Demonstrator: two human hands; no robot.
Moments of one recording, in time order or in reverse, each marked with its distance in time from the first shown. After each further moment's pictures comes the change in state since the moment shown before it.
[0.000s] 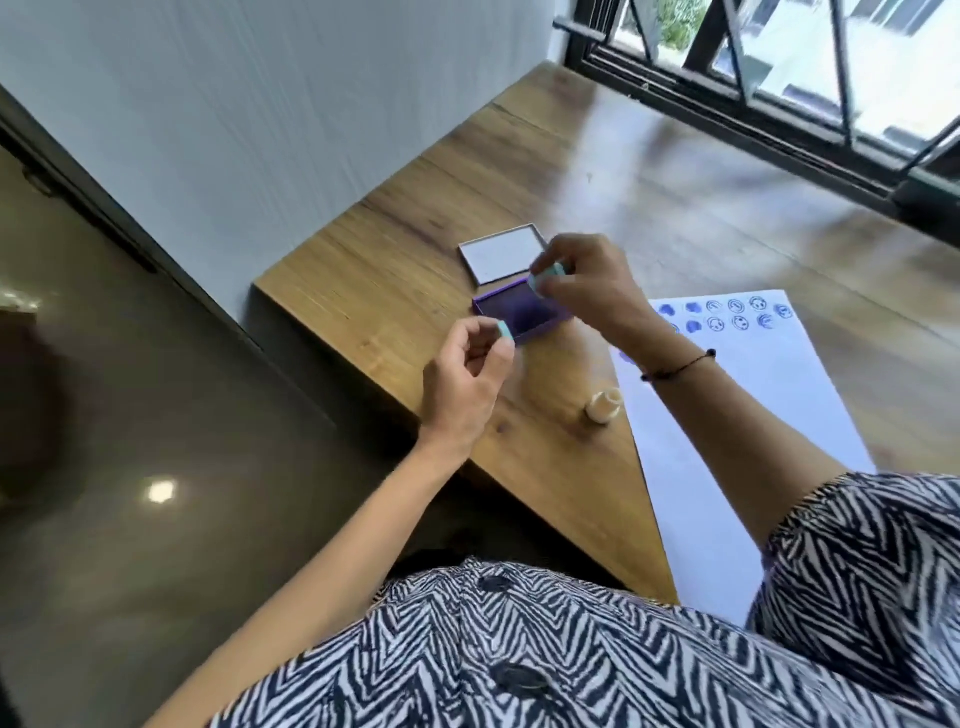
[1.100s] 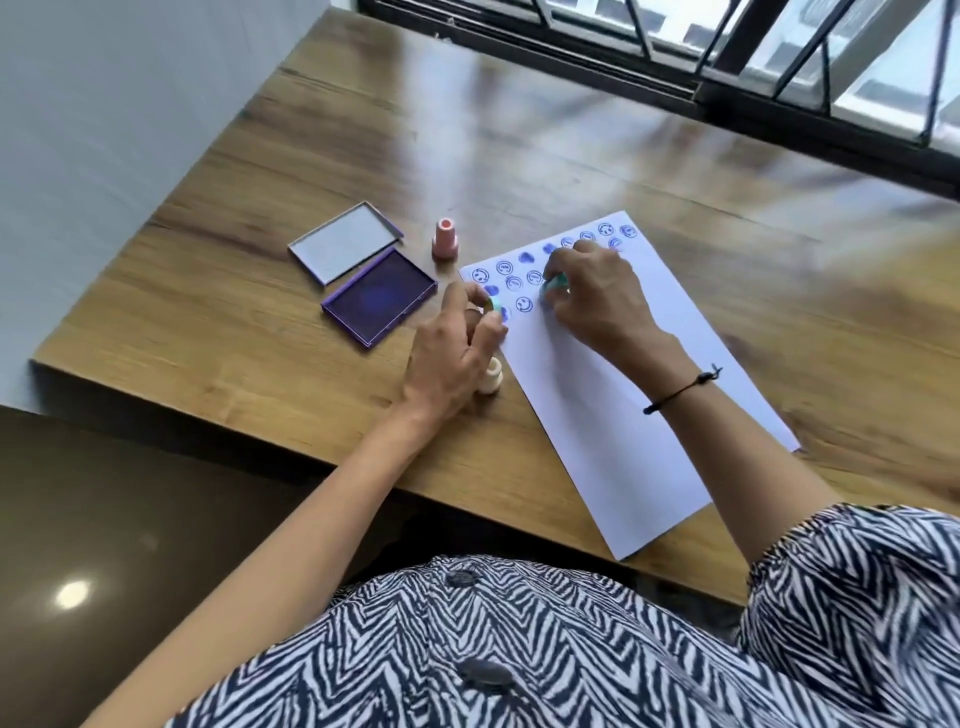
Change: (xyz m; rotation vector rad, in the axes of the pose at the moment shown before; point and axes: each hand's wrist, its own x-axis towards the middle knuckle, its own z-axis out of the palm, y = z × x) left_hand 0.018 0.002 0.080 0.345 -0.430 0.329; right_hand -0.072 0.073 -0.067 -0.558 0.185 0.154
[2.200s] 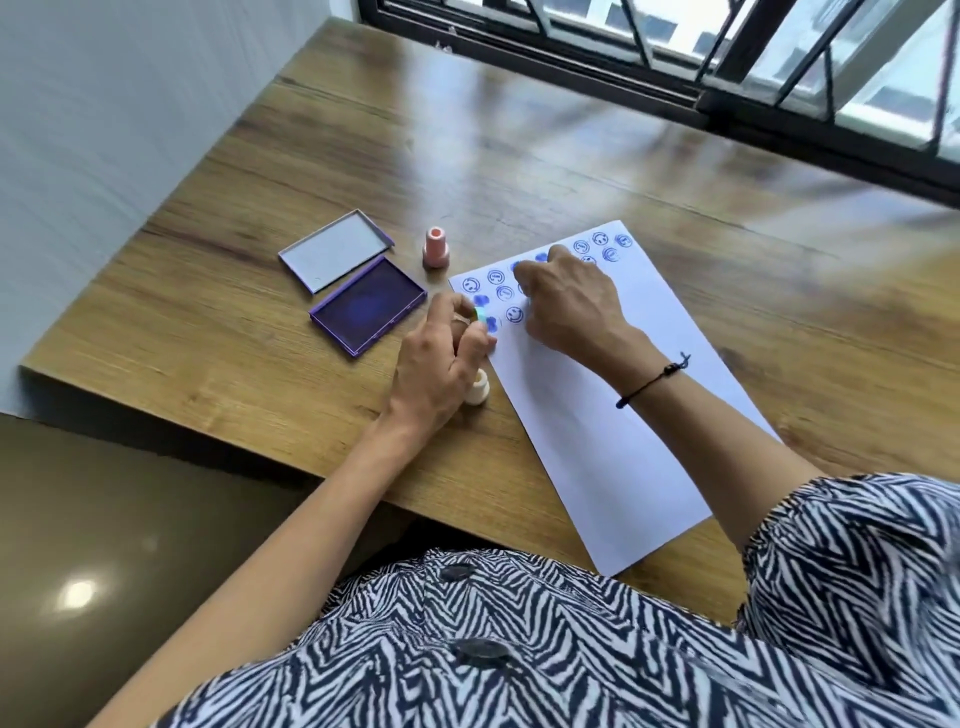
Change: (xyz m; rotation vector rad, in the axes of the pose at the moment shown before) left_hand -0.001 0.008 0.000 0.034 -0.006 -0.020; right_hand 0.012 -0.006 0.008 -0.151 -0.126 -0.062
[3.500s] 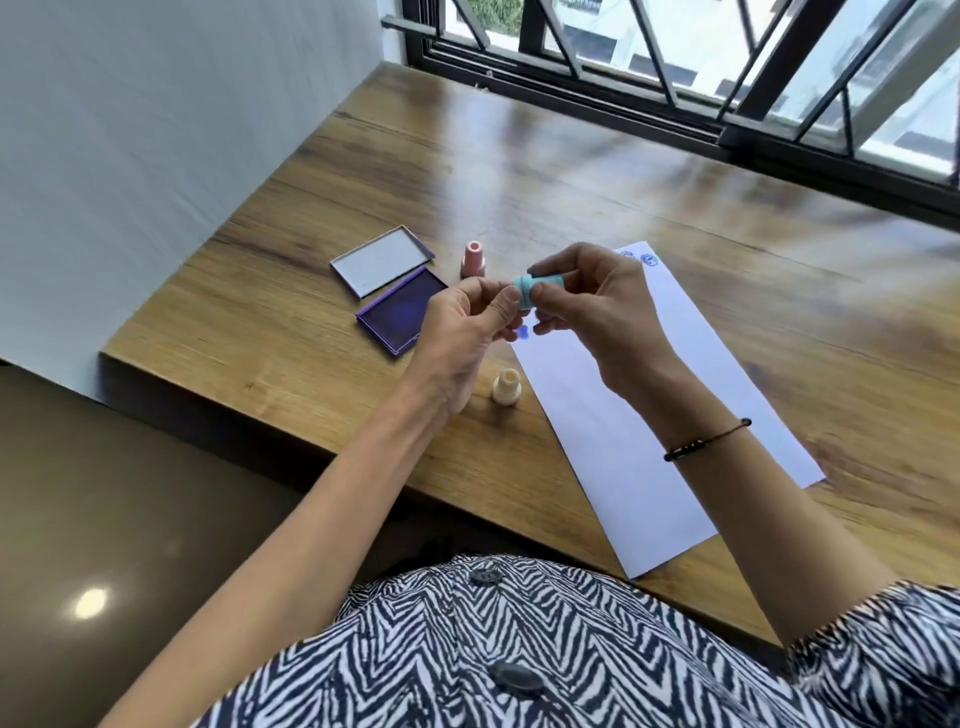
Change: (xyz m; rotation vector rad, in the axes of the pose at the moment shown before) left_hand 0.007 0.036 -0.027 -0.833 -0.023 -0.349; right_hand -0.046 -0.034 -0.043 1.244 0.101 0.121
